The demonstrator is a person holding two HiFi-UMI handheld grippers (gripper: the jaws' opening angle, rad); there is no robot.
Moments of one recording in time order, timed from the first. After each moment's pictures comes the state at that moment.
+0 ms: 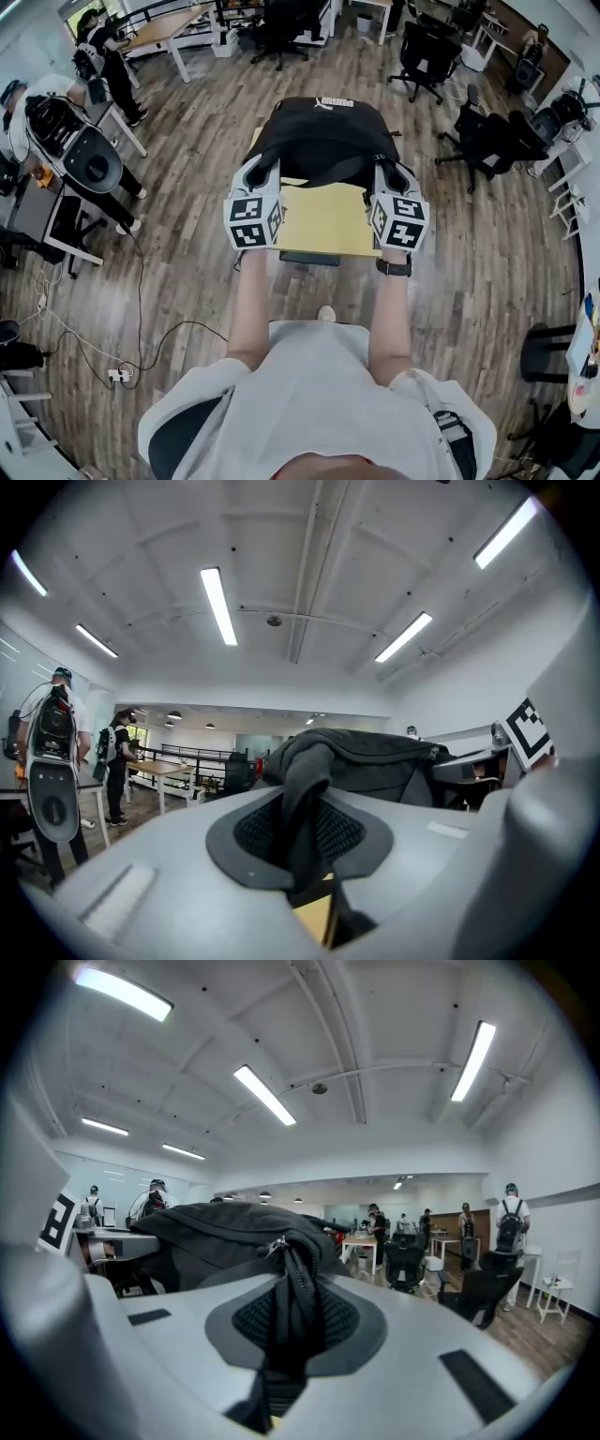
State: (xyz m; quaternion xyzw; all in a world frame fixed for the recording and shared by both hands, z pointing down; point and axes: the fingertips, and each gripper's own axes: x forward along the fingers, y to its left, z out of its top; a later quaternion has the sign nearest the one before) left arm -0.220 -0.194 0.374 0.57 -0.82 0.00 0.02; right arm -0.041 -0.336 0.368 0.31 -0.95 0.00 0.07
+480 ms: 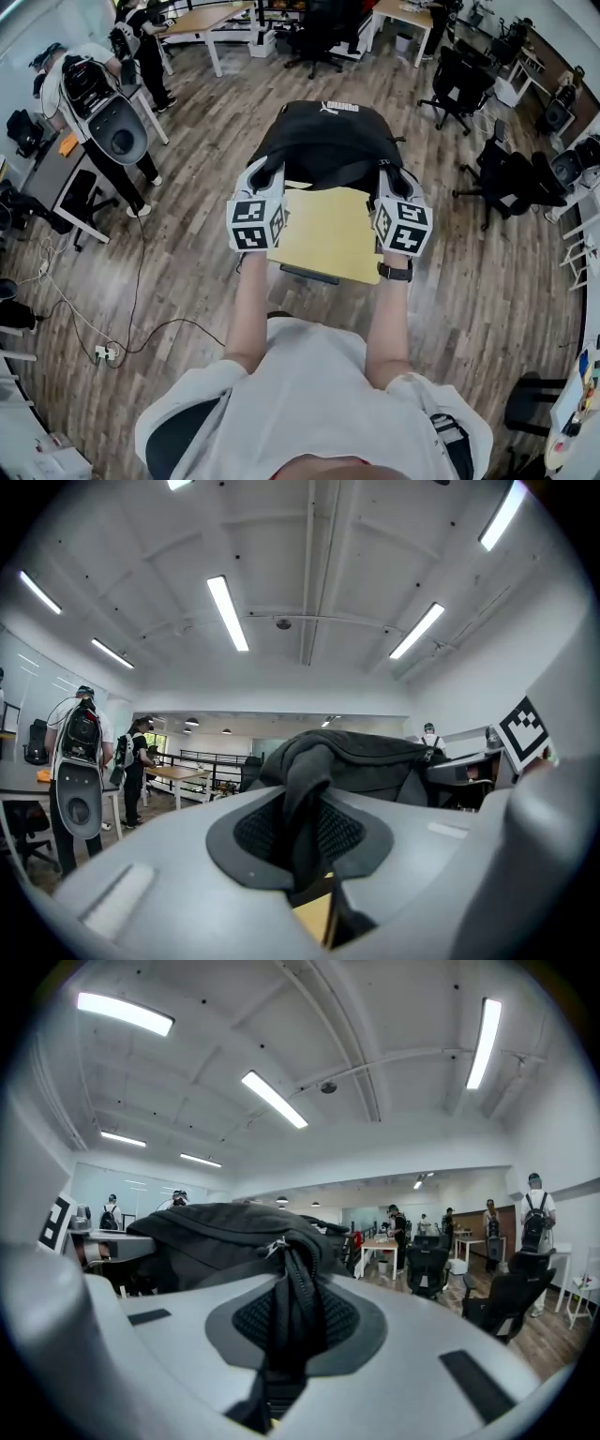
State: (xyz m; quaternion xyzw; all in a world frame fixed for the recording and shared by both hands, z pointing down) left arm -0.235 -0.220 0.371 0.52 -0.86 -0.01 0.01; right arm -0.079 -0.388 0.368 0.25 -0.97 0.00 0.06
